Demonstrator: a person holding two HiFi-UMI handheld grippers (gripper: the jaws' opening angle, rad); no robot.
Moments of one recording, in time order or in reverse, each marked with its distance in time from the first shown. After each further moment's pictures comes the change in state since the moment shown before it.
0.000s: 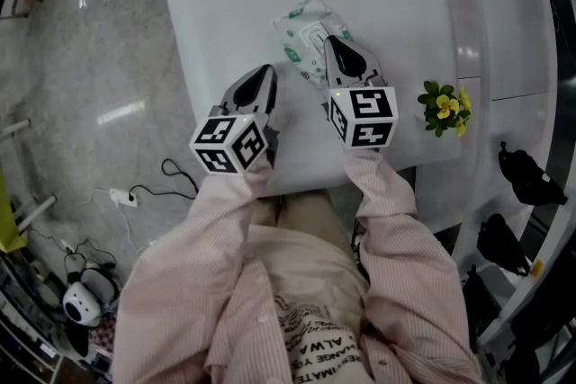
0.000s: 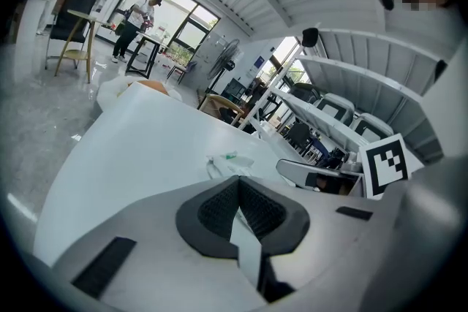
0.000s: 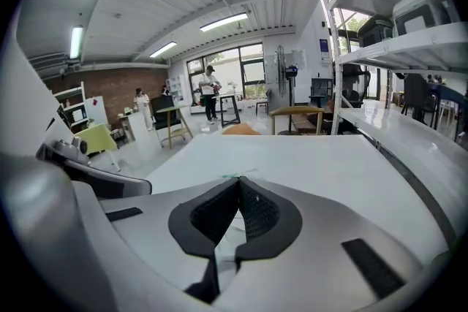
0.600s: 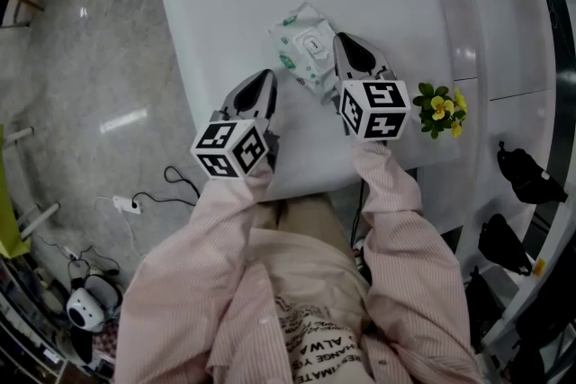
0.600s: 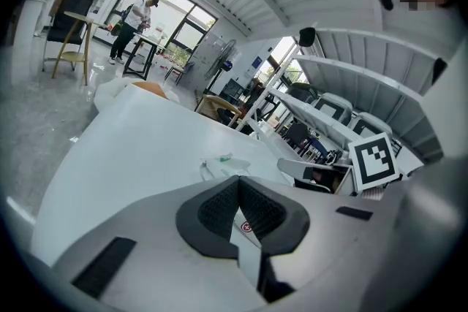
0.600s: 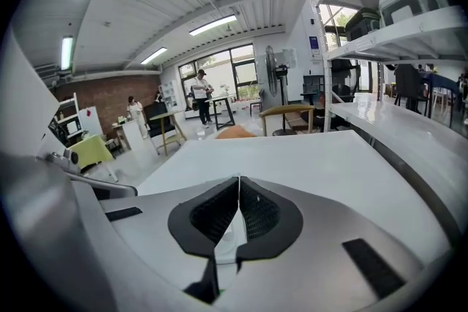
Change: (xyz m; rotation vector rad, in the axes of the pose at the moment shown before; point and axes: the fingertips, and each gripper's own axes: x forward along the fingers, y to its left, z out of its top) left arm 0.004 -0.011 0.004 0.015 -0.003 -0.008; right arm -0.002 -0.035 0.007 0.072 -0.009 -0.018
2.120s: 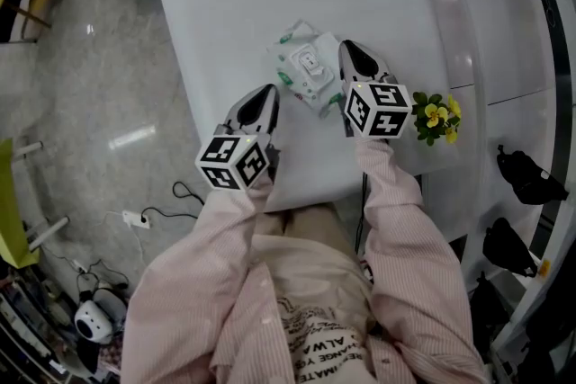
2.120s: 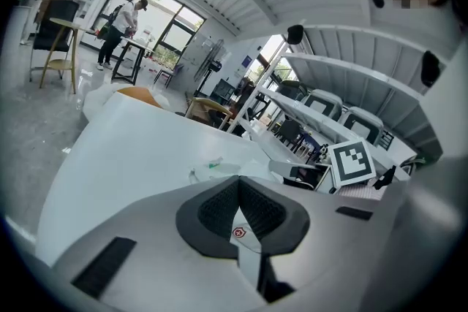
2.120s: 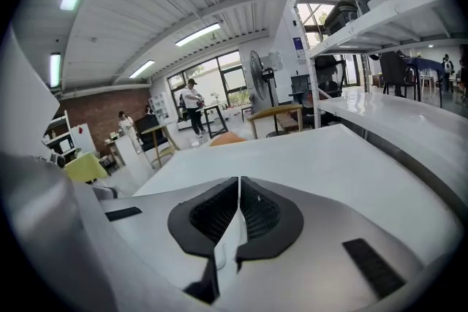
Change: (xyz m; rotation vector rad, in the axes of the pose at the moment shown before) left arm 0.001 -0.016 0.010 0.073 0.001 -0.045; right arm 0.006 -0.035 0.002 0.115 -0.057 -0.039
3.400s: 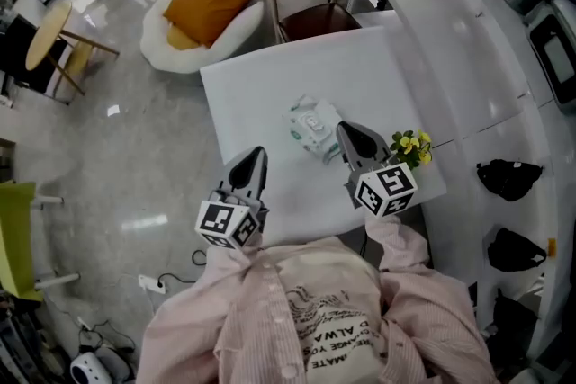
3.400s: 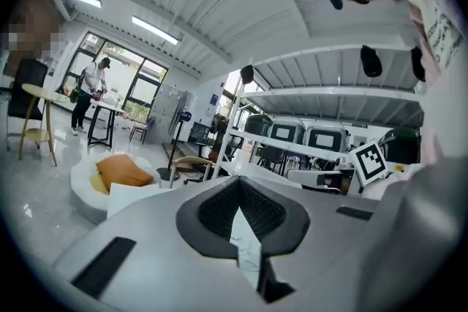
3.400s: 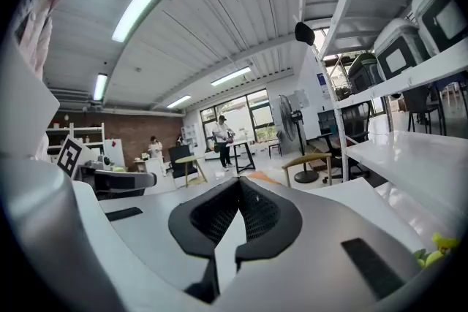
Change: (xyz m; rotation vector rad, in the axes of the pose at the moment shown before) left arm -0.140 -0.069 0.097 0.324 -0.288 -0.096; right arm -0.161 0.100 0.095 -0.090 -0.294 0.216
